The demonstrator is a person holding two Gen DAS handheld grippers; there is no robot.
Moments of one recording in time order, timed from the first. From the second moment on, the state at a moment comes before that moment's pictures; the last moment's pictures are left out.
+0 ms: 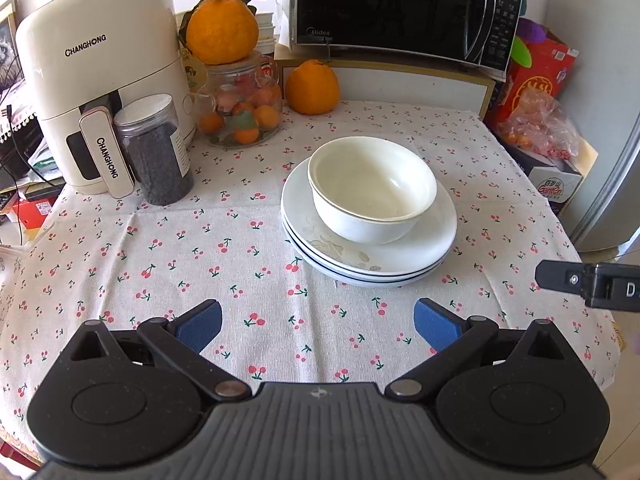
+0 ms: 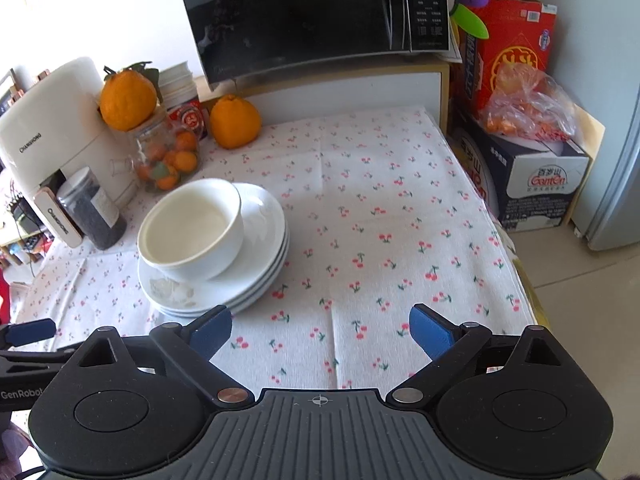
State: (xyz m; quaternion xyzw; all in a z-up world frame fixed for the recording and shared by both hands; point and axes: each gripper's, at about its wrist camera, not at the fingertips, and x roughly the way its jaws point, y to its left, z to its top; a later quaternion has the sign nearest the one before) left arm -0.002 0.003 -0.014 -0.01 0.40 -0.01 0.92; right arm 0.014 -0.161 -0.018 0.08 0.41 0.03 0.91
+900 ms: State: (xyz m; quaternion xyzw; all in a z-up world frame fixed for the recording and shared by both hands) left arm -0.014 -0.013 -0.020 0.02 0.42 0.02 0.90; right arm 0.007 -0.142 -0.031 0.06 0.44 0.00 0.90
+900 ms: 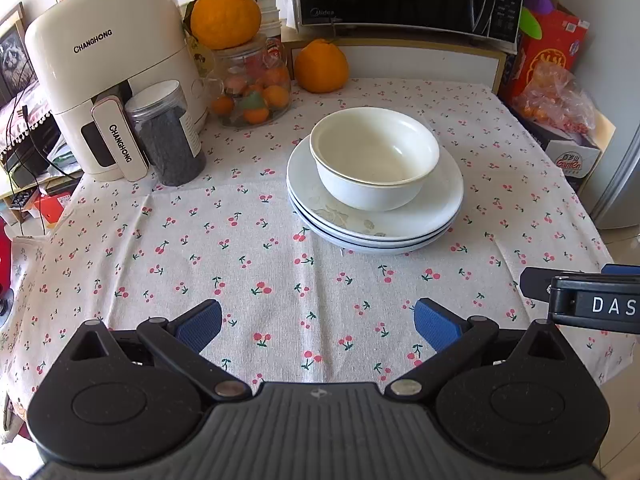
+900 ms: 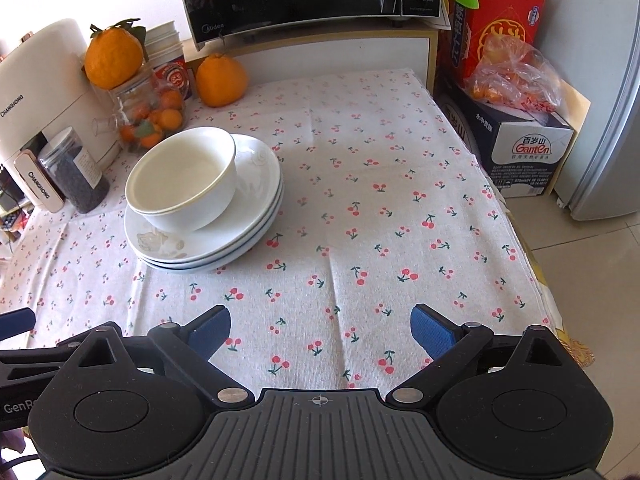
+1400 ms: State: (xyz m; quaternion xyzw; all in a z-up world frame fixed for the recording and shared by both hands) left arm -0.015 -0.016 -0.019 0.03 0.42 0.02 0.90; right arm 0.006 -0.143 -0.030 0.06 0.44 0.00 0.89
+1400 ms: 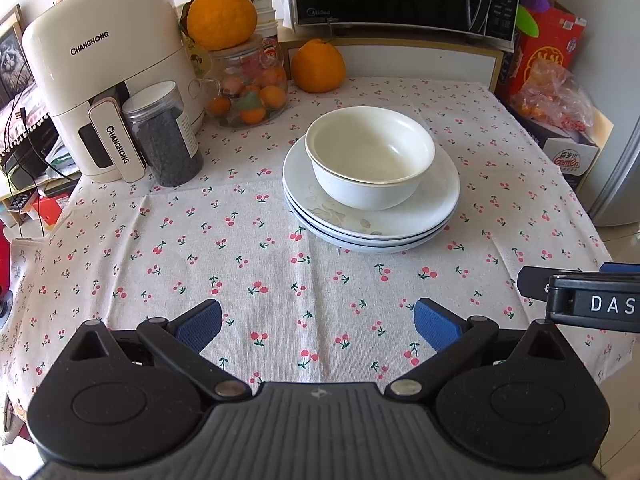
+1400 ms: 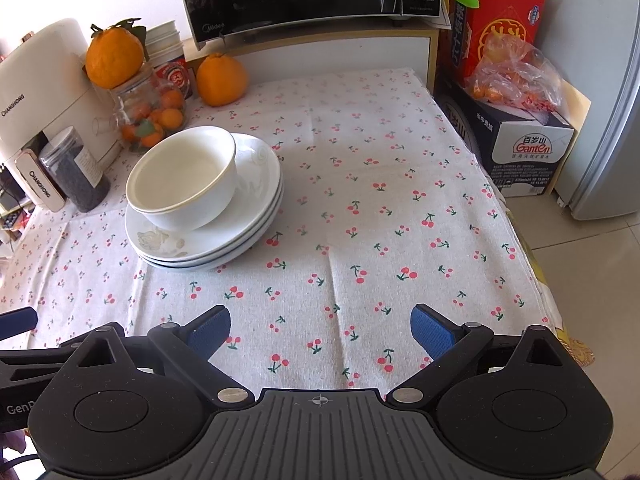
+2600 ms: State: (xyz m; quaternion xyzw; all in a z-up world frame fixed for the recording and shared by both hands) left arm -0.014 -0.015 -0.021 0.03 0.43 0.01 0.90; right arm 0.008 -0.141 -0.032 0.06 0.45 0.00 0.89
